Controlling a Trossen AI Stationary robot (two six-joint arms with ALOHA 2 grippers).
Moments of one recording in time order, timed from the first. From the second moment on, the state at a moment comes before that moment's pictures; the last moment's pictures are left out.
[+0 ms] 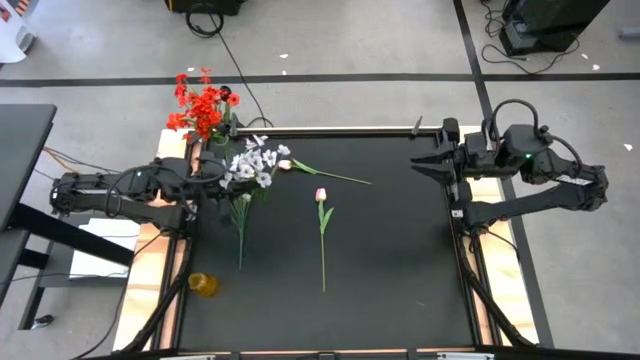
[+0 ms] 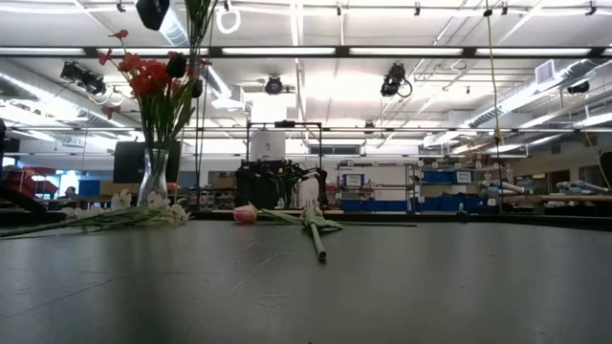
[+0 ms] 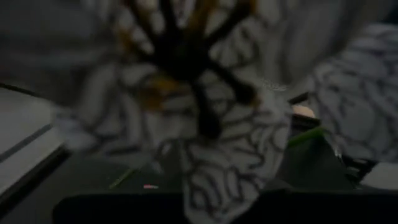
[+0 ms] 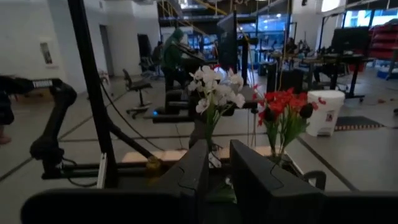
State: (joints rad) left arm -0.05 0.70 0.84 -0.32 -0.24 -0.22; right arm -0.02 0.74 1.11 -0.35 -0.02 0.05
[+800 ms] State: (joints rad) left arm -0.32 0.42 0.84 -0.59 0.07 -0.24; right arm -0.02 0.82 1.11 -0.37 -0.02 0.05
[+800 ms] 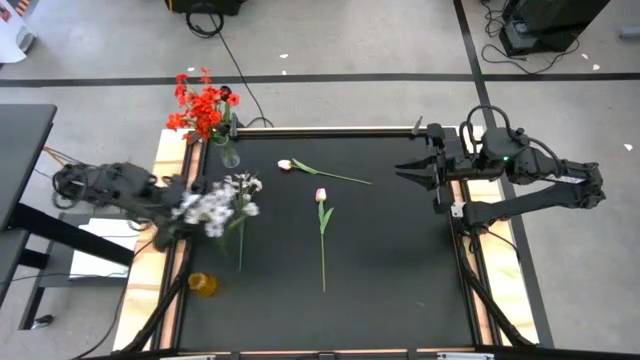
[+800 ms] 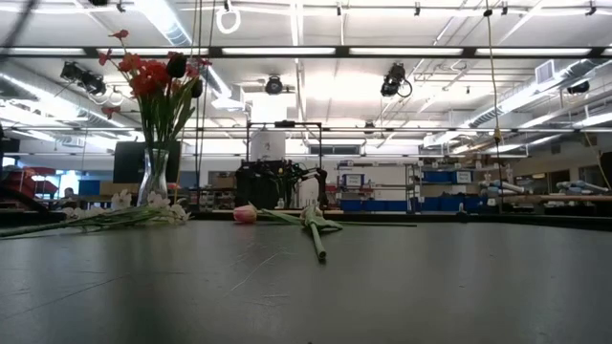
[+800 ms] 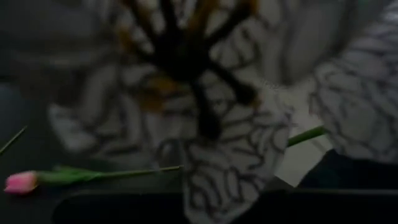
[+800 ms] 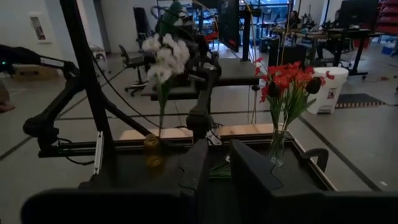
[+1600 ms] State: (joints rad) left arm -0.42 0.27 0.84 -0.76 0.47 -0.03; right arm -0.02 0.93 1.11 -0.37 -0.02 0.05
